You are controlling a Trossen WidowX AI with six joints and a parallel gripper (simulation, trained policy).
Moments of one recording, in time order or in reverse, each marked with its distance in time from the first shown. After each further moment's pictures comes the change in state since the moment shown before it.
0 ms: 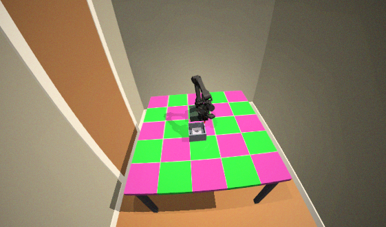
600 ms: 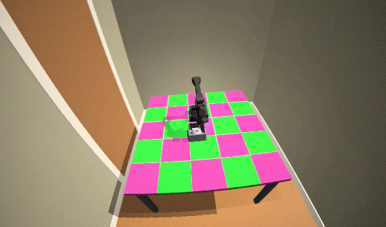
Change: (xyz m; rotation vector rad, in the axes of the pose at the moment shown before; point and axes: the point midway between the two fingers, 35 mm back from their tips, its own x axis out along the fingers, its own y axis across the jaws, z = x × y) arm 0.022 -0.012 0.062 0.126 0.022 -0.004
